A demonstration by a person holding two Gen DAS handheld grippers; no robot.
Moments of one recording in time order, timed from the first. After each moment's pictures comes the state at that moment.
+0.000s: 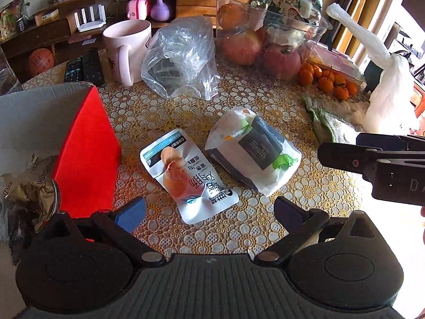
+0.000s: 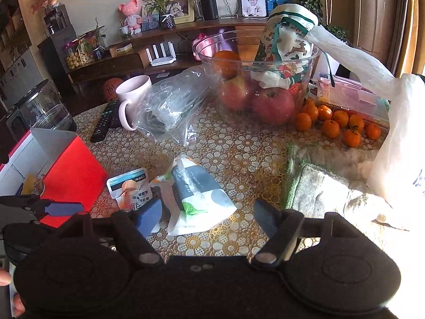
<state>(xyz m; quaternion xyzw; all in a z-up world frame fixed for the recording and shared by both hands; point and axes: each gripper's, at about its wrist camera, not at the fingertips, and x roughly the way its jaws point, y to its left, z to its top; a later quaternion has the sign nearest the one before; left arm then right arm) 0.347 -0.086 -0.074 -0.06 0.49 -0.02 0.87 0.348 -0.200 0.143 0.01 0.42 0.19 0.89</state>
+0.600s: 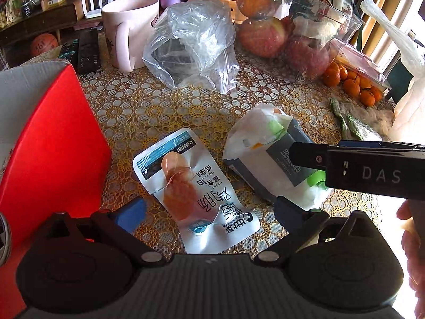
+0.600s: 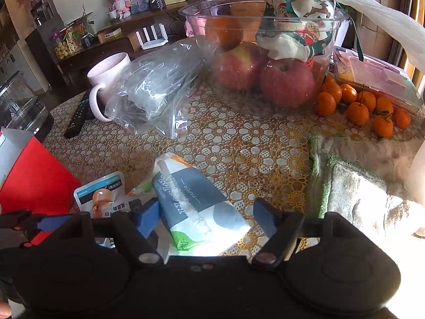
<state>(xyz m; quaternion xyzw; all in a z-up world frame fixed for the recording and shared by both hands) 0.374 -0.086 -0.123 -0.07 0.49 0.00 0.87 0.409 -0.176 0.086 0.02 0.46 0.17 0.87</state>
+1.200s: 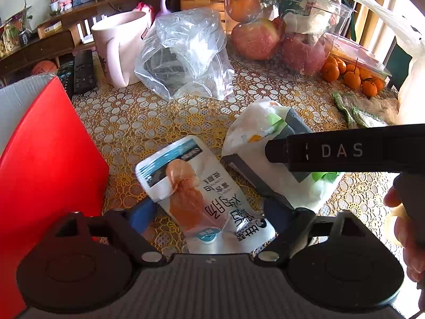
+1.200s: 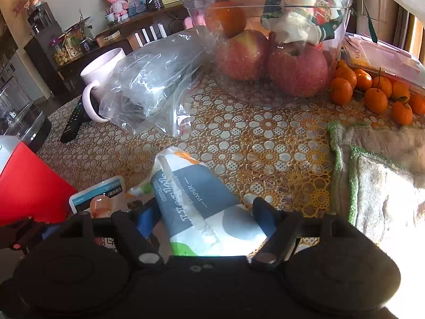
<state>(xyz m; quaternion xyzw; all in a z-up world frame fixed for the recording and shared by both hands) 0.371 -0.098 -0.131 -0.01 0.45 0.00 0.89 0.420 -0.167 0.064 0.05 0.46 0.17 0.87</state>
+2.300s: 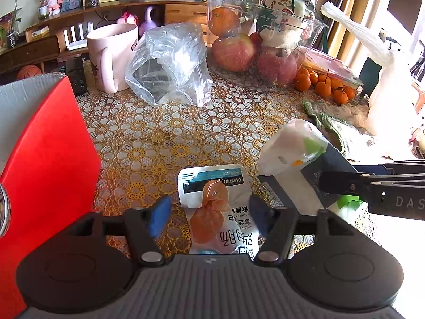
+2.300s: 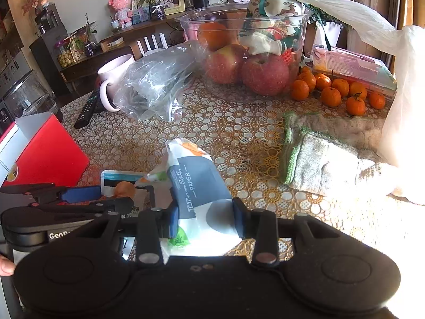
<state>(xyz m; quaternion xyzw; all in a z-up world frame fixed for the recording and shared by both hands) 0.345 -0.095 -0.118 -0.04 0.43 -0.05 0.90 0.350 -0.211 0.095 0.03 0.43 0.17 0.88</state>
